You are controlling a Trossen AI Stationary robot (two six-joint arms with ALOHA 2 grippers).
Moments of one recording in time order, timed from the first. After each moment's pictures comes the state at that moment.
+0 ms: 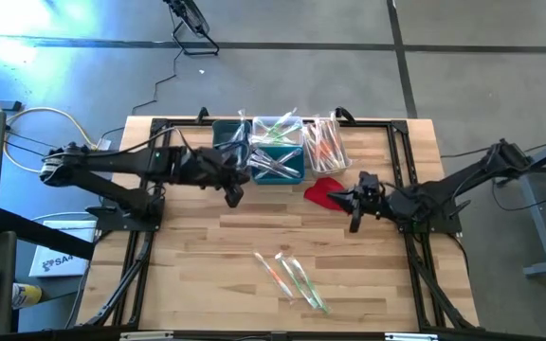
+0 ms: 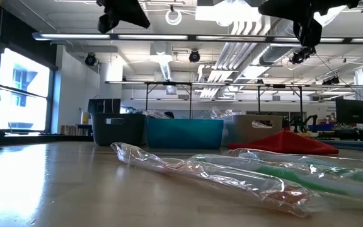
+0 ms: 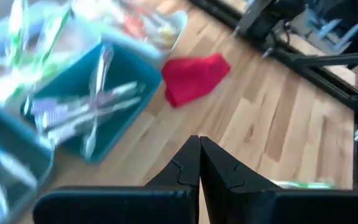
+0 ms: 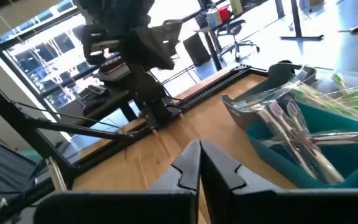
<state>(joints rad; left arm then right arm) -0.01 1.18 1.15 -0.56 -0.24 -0.57 0.39 0.89 0.51 0.25 0.66 0.56</state>
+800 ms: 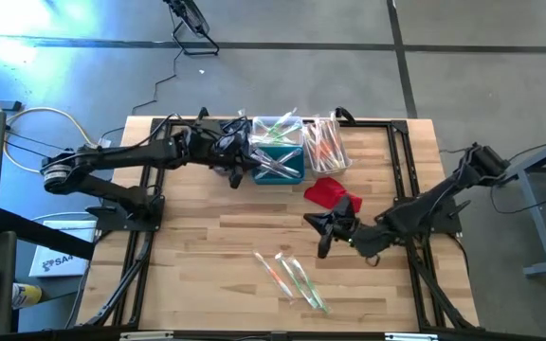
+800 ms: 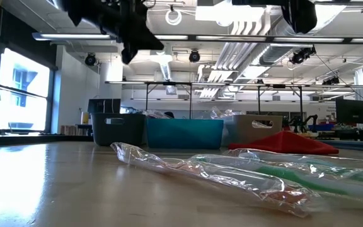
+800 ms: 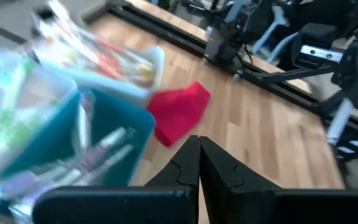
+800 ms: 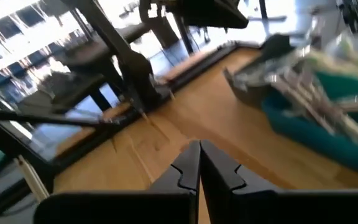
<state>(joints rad) 0.32 1.21 0.92 -0.09 0.22 -0.28 0.55 1.35 0.84 0.14 0.91 0.77</state>
